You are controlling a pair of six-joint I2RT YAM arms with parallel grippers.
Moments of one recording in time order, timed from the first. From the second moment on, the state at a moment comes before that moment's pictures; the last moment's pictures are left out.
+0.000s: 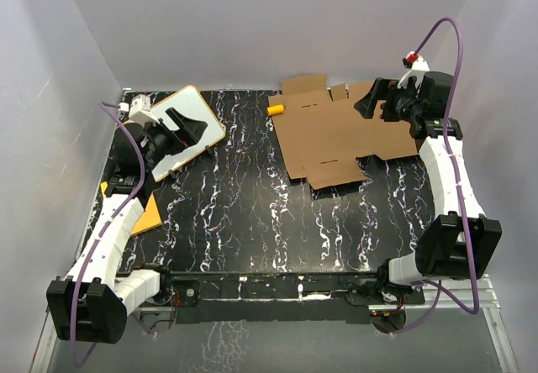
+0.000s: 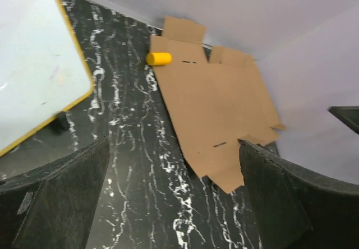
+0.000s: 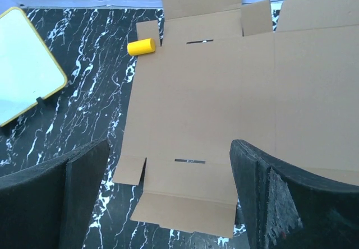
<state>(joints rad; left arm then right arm) -0.08 1.04 0.86 -0.02 0.28 -0.61 -0.15 1.41 1.33 -0.32 -0.51 0.13</state>
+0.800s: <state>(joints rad) -0.12 1.10 0.76 0.26 0.50 -0.78 -0.15 1.41 1.28 -0.31 -0.68 0.09</state>
